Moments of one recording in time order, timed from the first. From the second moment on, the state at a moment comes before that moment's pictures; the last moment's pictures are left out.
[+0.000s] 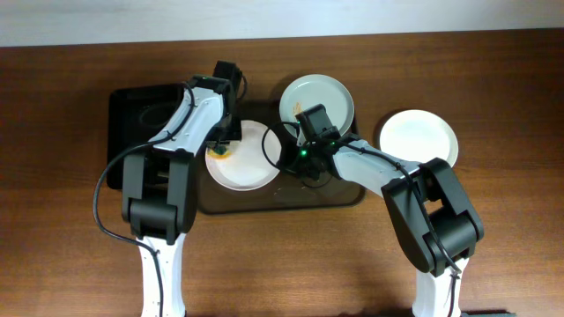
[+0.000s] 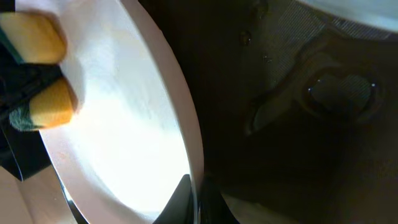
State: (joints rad) left arm -0.24 2.31 1.83 -1.02 -0.16 -0.30; right arm 0.46 2.05 1.23 -0.24 -0.44 0.78
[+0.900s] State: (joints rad) left arm -0.23 2.31 1.83 -0.98 -0.06 -0.30; right arm 0.46 2.05 1.23 -0.24 -0.44 0.78
